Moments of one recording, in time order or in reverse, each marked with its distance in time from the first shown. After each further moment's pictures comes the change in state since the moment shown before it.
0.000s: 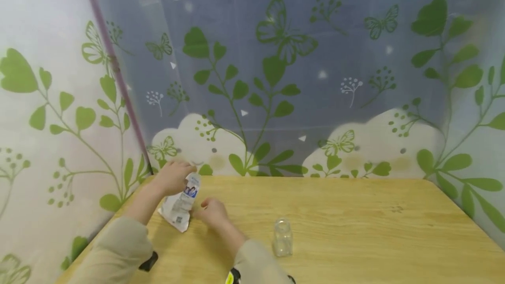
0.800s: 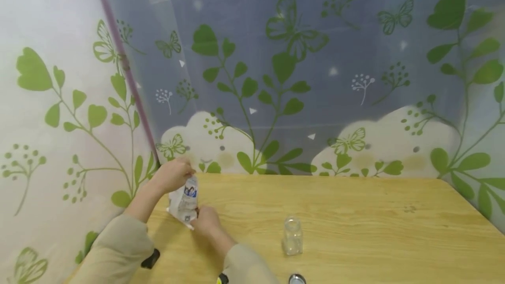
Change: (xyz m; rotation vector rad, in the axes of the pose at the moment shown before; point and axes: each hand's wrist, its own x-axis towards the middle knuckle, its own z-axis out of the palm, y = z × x) left_hand -0.016 -0.021 0.005 -0.066 0.293 0.126; right_hand -0.001 -0.005 0.047 -0.163 0.003 -0.095
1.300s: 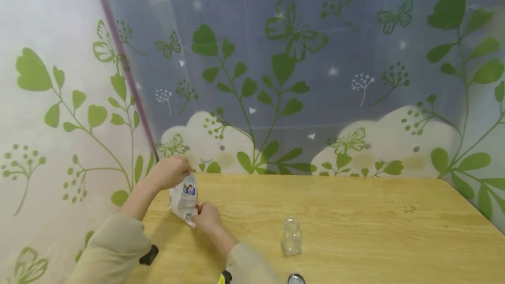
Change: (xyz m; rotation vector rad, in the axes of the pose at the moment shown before) left_hand 0.003 -0.002 -0.017 -0.037 -0.062 0.005; right_hand 0.003 0.003 -0.001 0.132 0.065 0.071
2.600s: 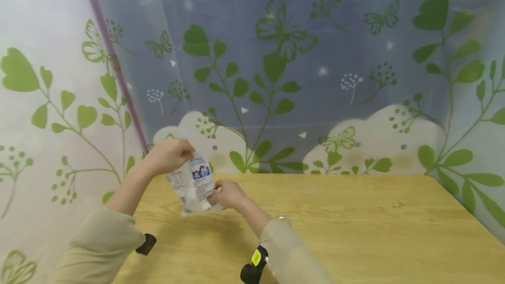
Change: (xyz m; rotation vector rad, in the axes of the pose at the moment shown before) left_hand 0.027 0.039 -0.058 -0.151 -0.006 -0.055; right_hand 0.002 -0.018 -0.113 -0.026 -0.206 -0.037
